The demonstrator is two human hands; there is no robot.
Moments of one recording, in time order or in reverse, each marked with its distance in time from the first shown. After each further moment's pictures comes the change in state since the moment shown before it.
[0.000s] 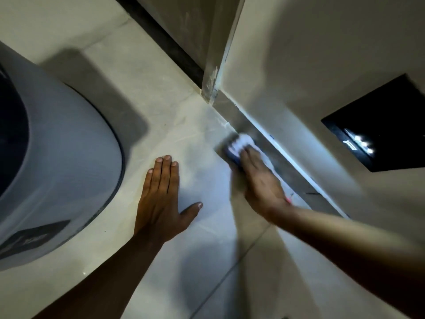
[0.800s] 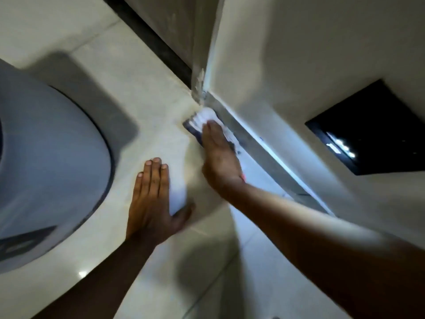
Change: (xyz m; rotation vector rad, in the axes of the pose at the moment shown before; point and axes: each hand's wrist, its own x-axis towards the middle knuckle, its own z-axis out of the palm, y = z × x) left_hand 0.002 0.004 0.007 0.054 0.021 -0.020; right_hand 0.054 -0.063 0.007 0.119 0.061 -0.029
